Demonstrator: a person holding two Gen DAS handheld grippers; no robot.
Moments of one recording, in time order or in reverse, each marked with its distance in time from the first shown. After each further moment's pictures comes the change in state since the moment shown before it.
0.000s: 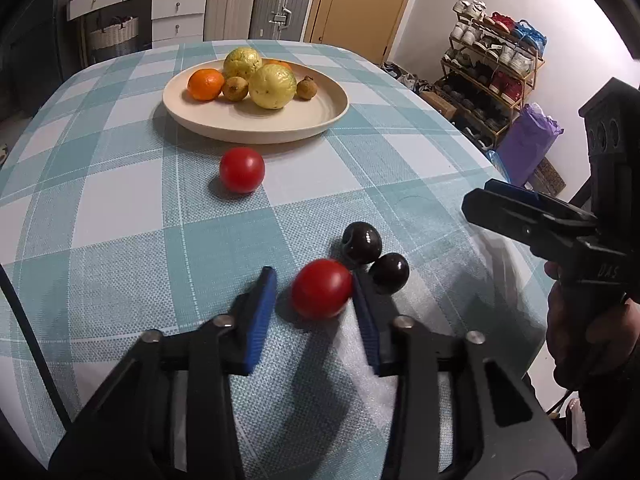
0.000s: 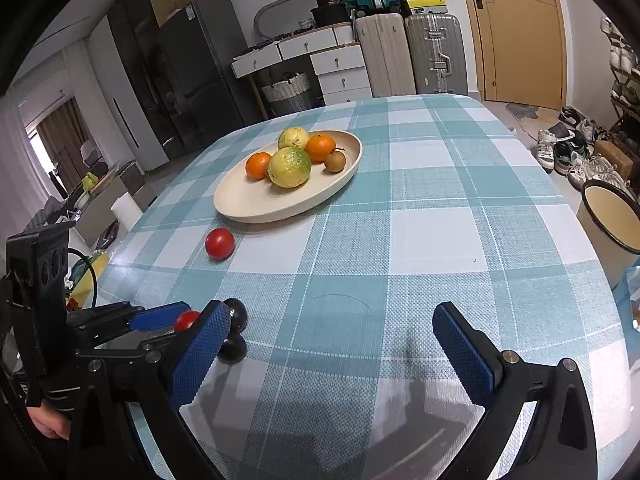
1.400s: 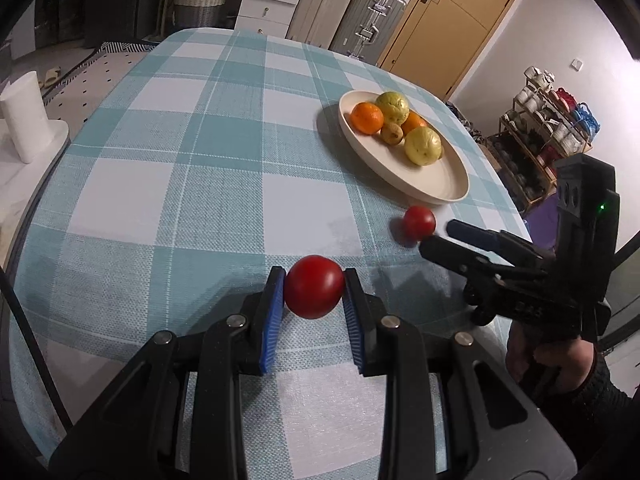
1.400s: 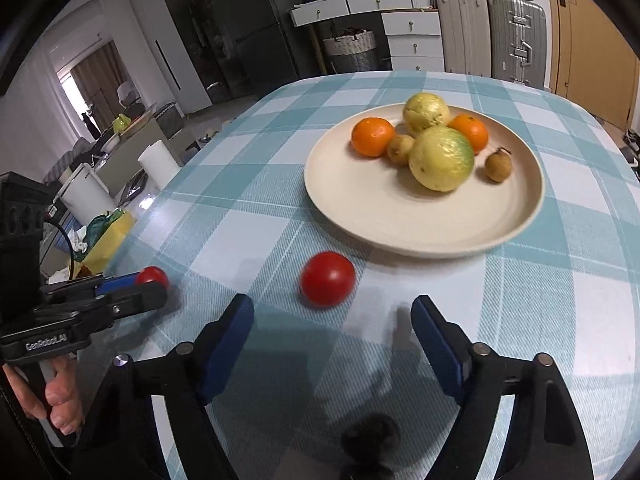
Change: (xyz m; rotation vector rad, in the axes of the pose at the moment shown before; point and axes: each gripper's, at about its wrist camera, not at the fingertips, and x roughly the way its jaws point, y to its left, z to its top) left arm -0.061 0.139 0.008 -0.297 -0.028 0.068; right arm 0.112 0.104 0.048 -0.170 0.169 0.139
